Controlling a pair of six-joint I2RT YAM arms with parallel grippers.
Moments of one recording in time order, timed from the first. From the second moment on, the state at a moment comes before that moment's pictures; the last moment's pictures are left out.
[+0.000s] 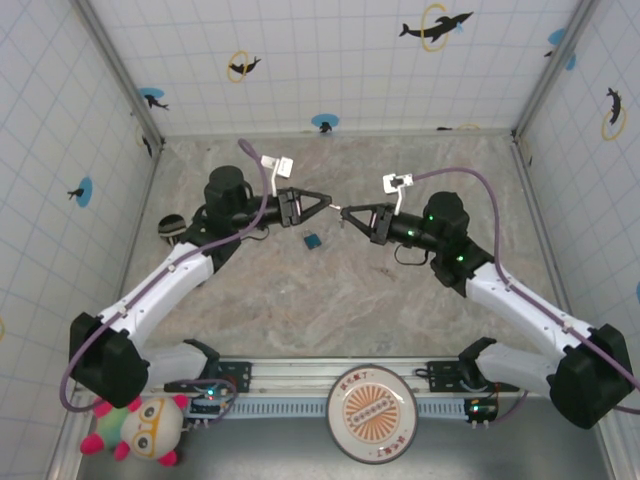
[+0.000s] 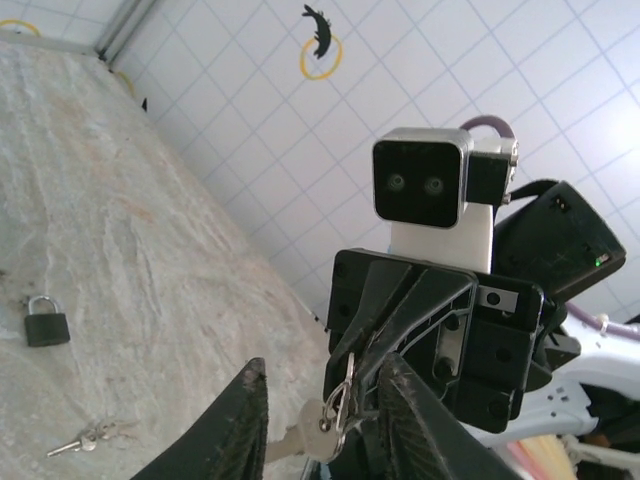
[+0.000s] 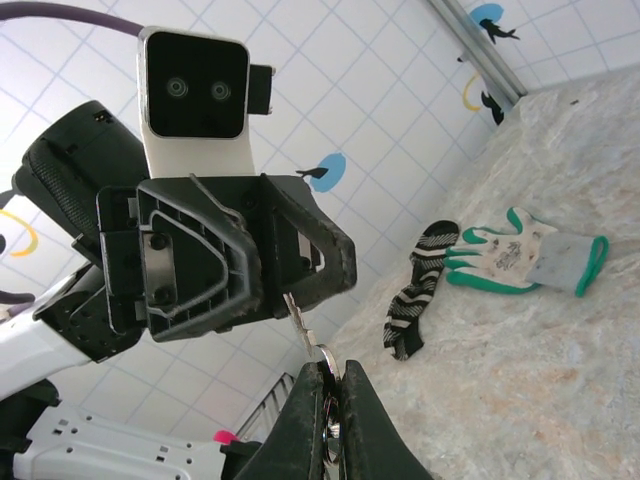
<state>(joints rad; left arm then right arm) -0.52 1.23 0.96 0.14 0.86 -0.71 0.62 1.11 0.76 0.32 -0.61 0.78</state>
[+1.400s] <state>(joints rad) -0.50 1.69 1.16 -0.40 0.25 -0.79 0.56 0.93 0.60 0.02 -0.20 0.62</state>
